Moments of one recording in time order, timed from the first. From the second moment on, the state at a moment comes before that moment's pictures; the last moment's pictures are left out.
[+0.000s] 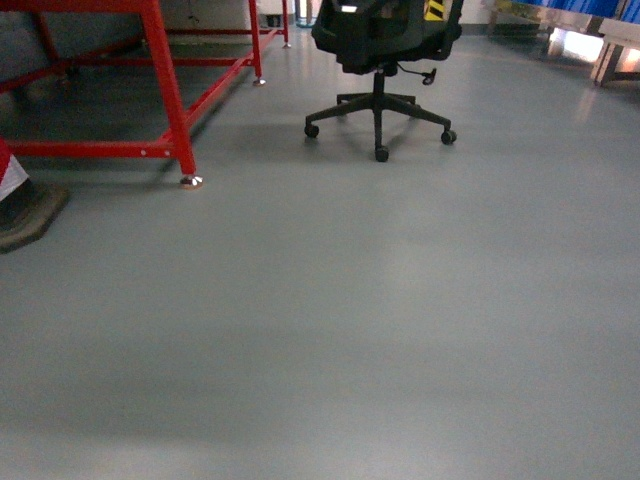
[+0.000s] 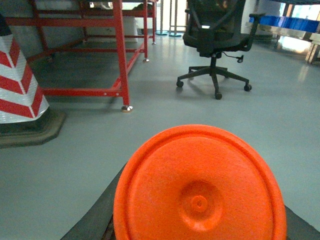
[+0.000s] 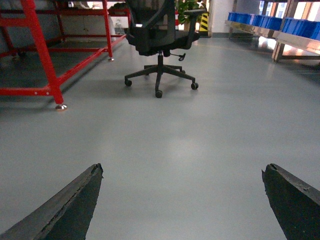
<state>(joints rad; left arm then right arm) 0.00 0.01 0.01 -0.01 0.00 0.00 0.00 0.00 0.01 -0.01 0.00 0.00</state>
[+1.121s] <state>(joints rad) 0.00 0.01 0.01 -0.01 0.00 0.00 0.00 0.00 0.01 0.00 0.00 0.00</state>
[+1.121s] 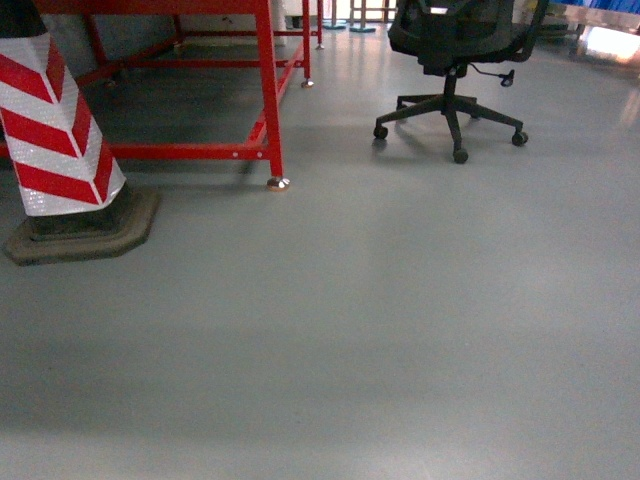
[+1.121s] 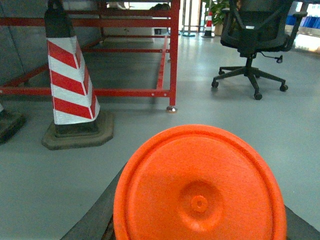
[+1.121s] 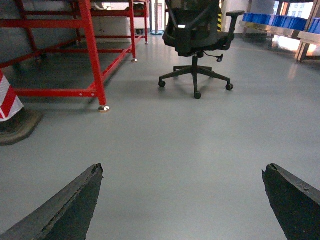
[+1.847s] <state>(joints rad) 0.00 0.01 0.01 -0.01 0.00 0.00 0.00 0.00 0.01 0.00 0.00 0.00</state>
